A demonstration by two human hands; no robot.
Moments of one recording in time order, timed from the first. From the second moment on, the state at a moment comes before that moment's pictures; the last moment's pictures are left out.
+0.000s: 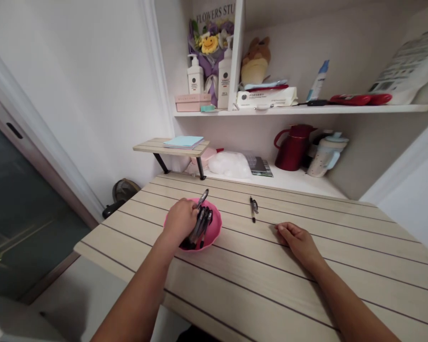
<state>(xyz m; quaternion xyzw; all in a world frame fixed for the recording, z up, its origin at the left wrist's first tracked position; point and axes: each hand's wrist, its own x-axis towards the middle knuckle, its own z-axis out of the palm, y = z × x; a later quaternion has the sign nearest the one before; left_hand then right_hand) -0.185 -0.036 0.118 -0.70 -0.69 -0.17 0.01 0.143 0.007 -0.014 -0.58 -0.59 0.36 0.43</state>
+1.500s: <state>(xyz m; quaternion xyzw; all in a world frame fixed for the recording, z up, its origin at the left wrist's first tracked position) -0.037 -0.020 0.013 -0.17 -0.39 -0.61 -0.67 0.085 -0.012 0.016 -0.52 -0.67 0.40 0.33</state>
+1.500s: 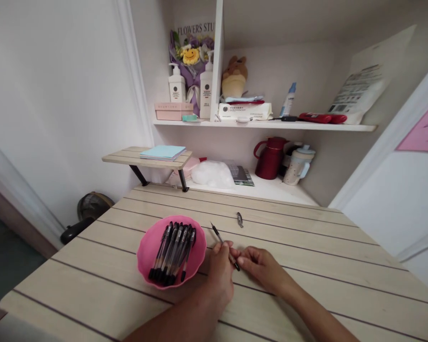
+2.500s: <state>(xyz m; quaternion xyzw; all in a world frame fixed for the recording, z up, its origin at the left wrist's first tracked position) -0.038 -0.034 0.007 -0.48 -0.44 -0.40 -0.65 0.126 0.010 0.026 -0.50 -0.39 0.55 0.54</state>
